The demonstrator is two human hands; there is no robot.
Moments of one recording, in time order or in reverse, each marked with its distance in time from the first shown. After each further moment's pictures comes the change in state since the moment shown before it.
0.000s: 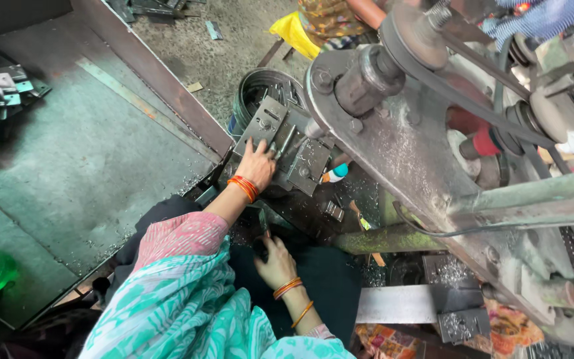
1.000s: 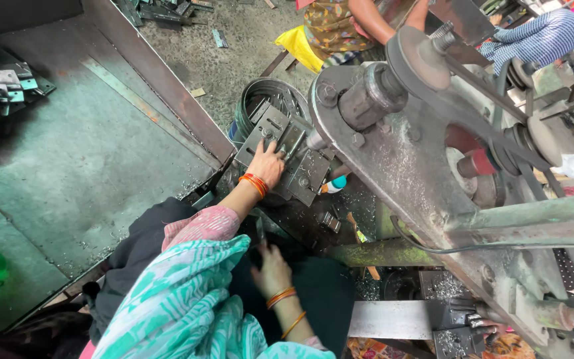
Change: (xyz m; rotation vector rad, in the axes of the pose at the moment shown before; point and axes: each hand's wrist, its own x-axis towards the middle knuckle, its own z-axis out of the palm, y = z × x) left_hand 0.043 0.002 0.017 -0.058 0.027 -0.029; right_hand 0.006 0.009 0.014 -0.091 -0.032 0.026
